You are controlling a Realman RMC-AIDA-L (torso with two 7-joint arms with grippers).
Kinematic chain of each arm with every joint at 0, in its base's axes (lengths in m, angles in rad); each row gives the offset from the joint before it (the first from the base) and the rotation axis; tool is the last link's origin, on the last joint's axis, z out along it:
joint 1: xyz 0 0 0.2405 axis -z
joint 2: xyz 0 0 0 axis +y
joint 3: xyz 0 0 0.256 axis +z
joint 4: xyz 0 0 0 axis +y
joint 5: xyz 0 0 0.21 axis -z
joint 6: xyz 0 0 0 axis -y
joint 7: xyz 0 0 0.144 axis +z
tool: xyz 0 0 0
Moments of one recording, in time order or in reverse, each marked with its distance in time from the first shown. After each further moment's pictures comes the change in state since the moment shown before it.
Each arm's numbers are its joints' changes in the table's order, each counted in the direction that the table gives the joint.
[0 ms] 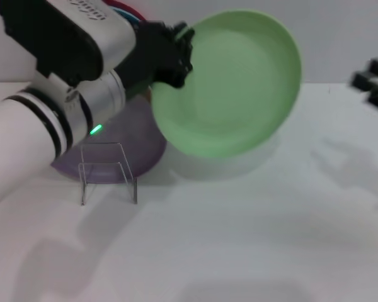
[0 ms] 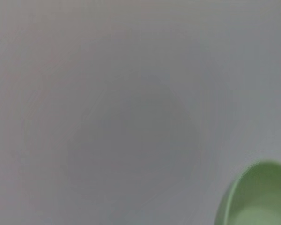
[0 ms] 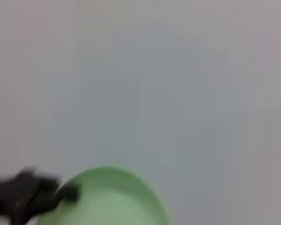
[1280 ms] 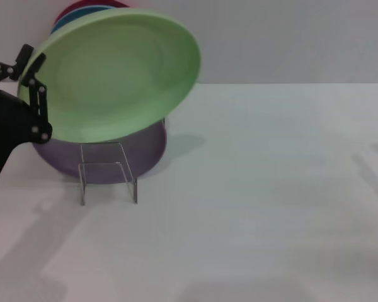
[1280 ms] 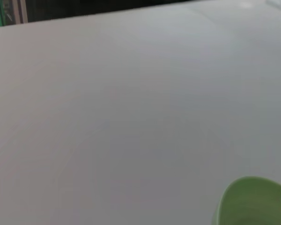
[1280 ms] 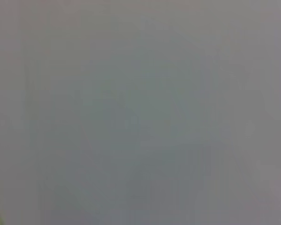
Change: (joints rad) left arm 0.230 0.009 0.098 1.541 -0.352 -2.166 -0.290; right arm -0.093 -0.004 0.361 -0.508 -0.048 -0.236 -0.394
